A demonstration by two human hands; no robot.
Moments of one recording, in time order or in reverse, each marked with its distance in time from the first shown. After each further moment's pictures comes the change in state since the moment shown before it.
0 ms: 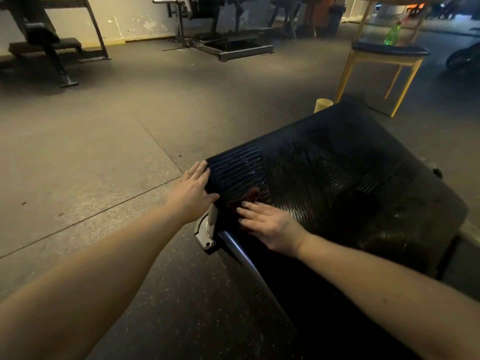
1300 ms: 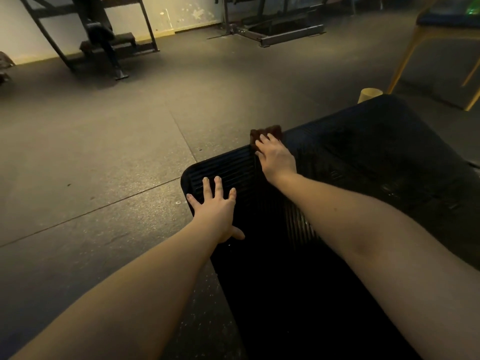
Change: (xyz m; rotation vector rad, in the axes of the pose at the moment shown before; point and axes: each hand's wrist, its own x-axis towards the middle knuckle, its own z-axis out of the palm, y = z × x) left_hand 0.038 0.130 0.023 0.256 -0.383 -0.278; right_hand 0.102 0.171 -0.028 0.186 -0.007 0.638
